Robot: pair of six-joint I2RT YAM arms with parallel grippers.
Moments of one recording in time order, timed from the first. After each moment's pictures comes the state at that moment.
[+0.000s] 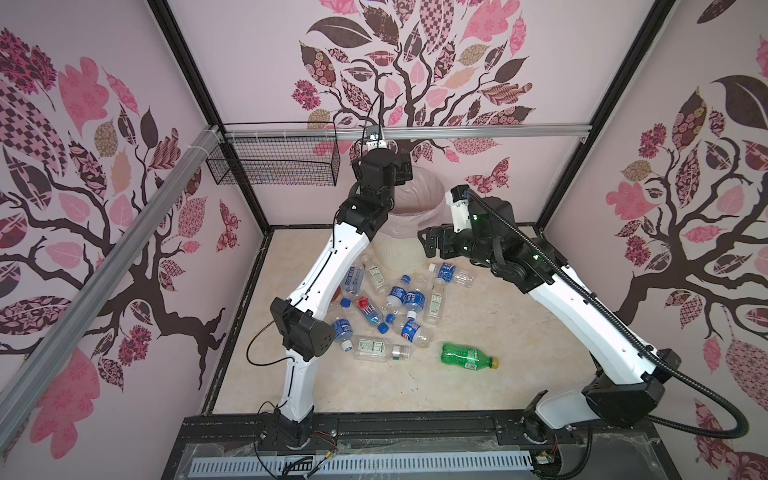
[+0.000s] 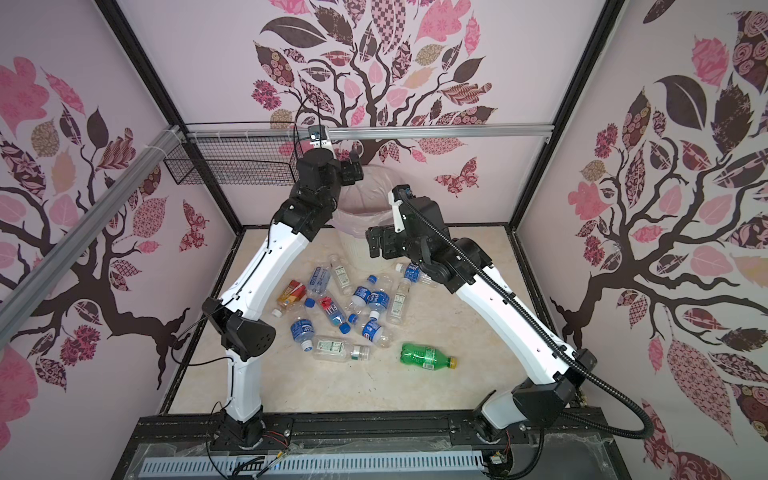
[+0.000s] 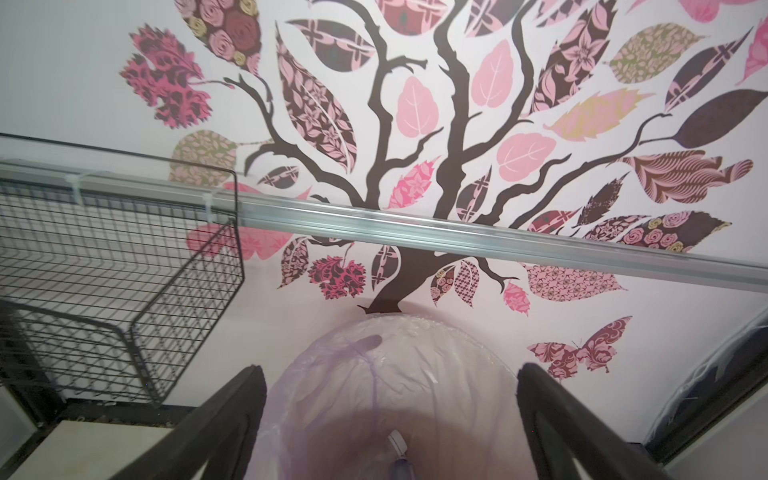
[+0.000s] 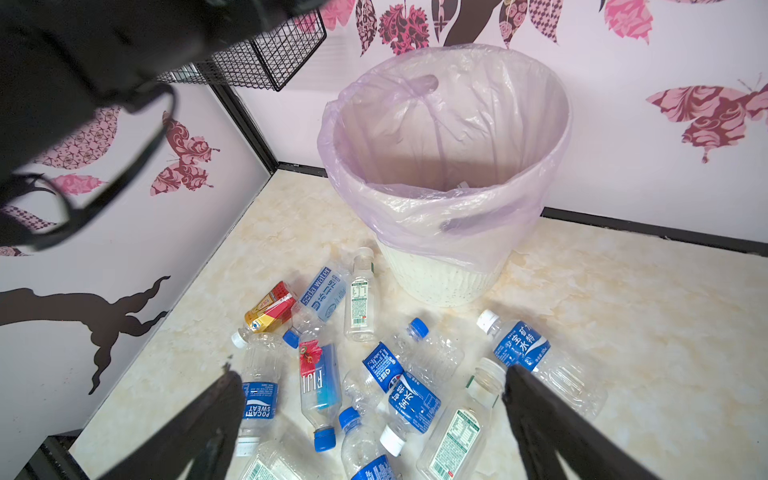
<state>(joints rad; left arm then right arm) -0.53 2.03 2.43 -0.42 -0.55 -0.19 0.68 1.46 1.75 -0.73 0.12 0.32</state>
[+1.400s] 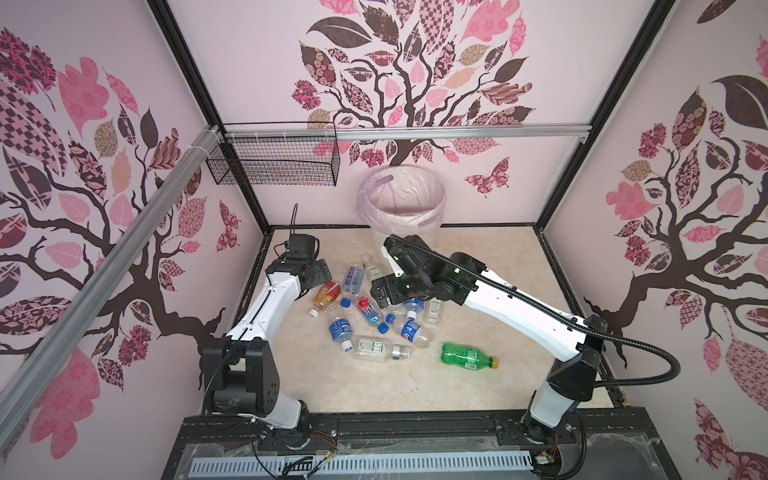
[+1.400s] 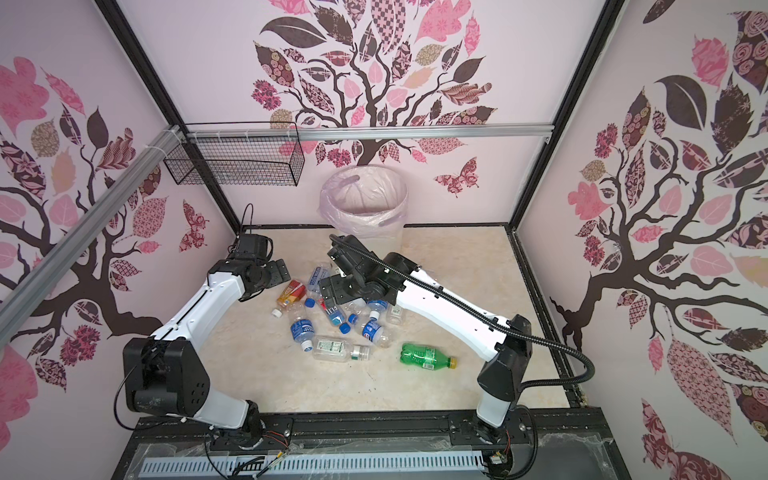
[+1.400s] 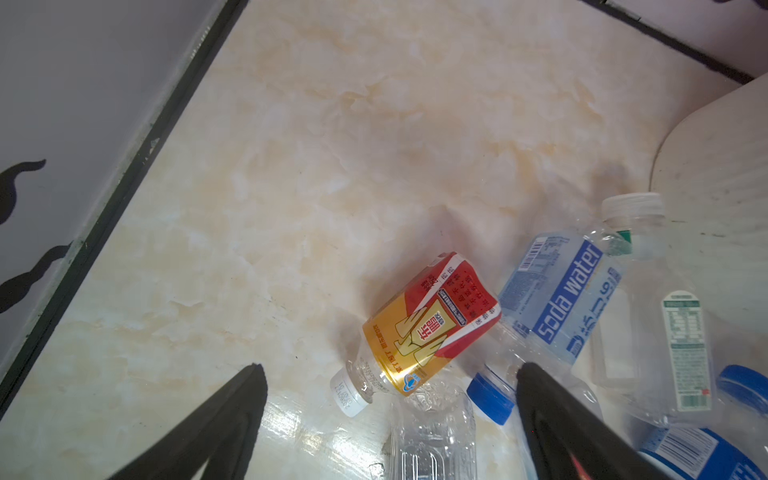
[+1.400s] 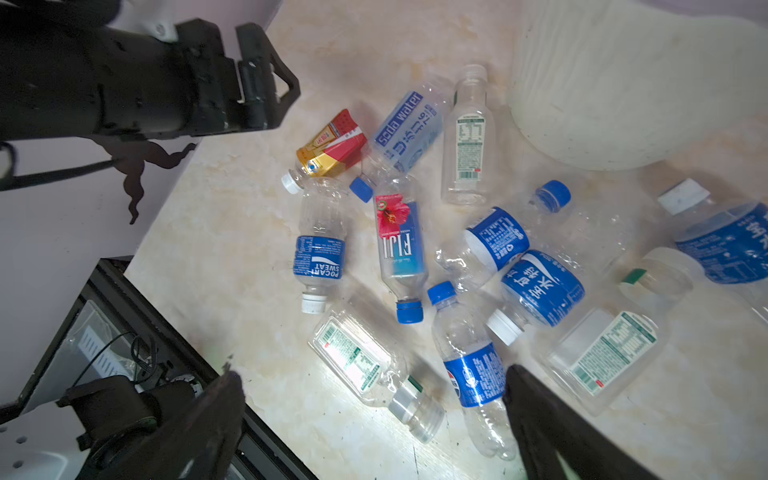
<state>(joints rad) -0.06 1.53 1.22 -0.71 -0.21 -0.44 0.95 1.74 1.85 -0.91 0.06 0.47</state>
